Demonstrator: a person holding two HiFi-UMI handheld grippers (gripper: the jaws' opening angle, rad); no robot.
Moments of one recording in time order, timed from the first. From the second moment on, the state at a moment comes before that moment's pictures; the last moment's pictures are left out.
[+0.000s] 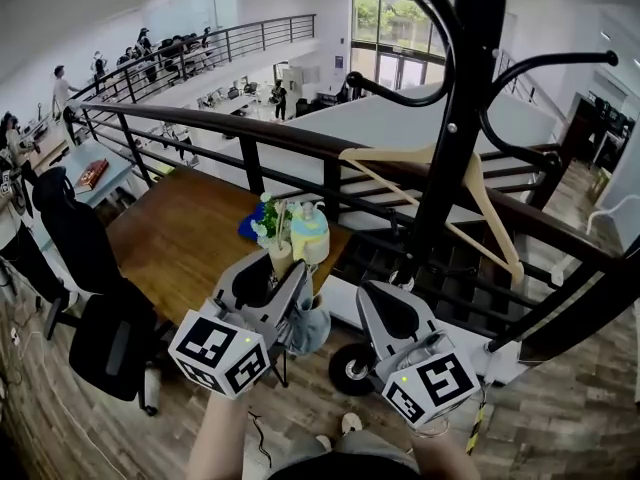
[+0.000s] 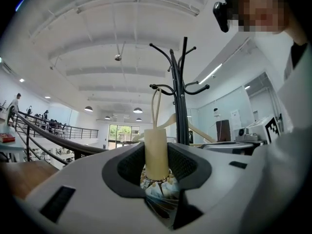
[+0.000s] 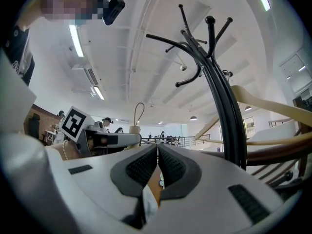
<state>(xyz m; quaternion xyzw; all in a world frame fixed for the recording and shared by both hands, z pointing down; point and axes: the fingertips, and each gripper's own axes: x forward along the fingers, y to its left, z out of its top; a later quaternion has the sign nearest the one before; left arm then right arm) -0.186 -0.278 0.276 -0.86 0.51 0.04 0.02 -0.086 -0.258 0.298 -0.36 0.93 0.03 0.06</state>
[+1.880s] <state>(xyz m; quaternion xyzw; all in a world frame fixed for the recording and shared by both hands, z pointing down) -0.181 -0.184 0.370 -0.86 0.50 -0.01 -0.01 -0.125 -0.207 0.382 -0.33 0.94 -0.02 -0.03</state>
